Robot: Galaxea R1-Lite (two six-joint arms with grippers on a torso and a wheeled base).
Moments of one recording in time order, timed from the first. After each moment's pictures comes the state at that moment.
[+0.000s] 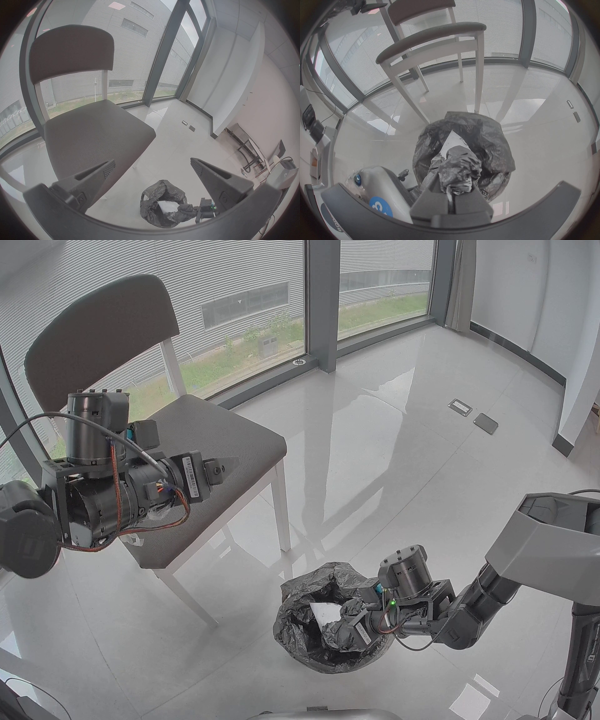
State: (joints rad) left arm -0.48 1.56 -0.98 -0.28 0.14 -0.32; right arm 0.63 2.24 -0.79 -0.66 0.06 -0.08
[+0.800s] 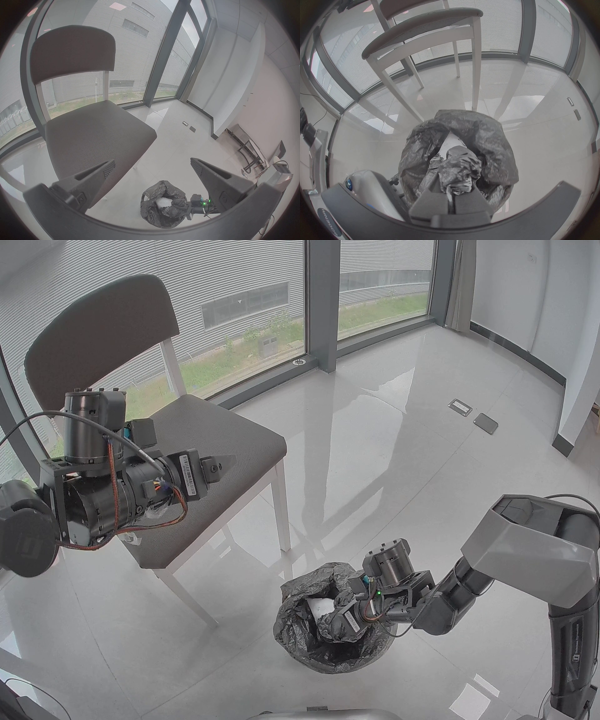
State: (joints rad) left arm -0.48 1.56 -0.98 -0.28 0.14 -0.32; right arm 0.60 2.38 -1.02 -0.58 0.06 -0.08
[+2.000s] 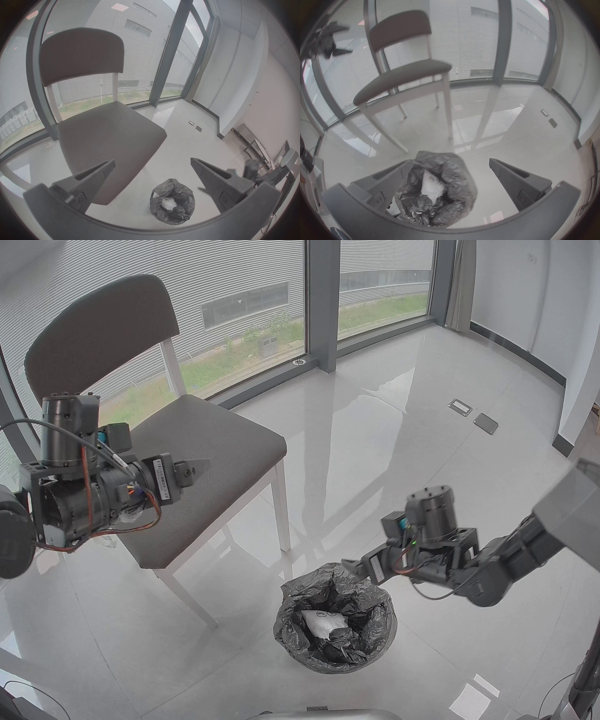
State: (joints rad) left arm -0.41 1.46 -0.95 -0.19 0.15 -0.29; right arm 0.54 2.04 -0.92 -0.61 -0.11 -0.05
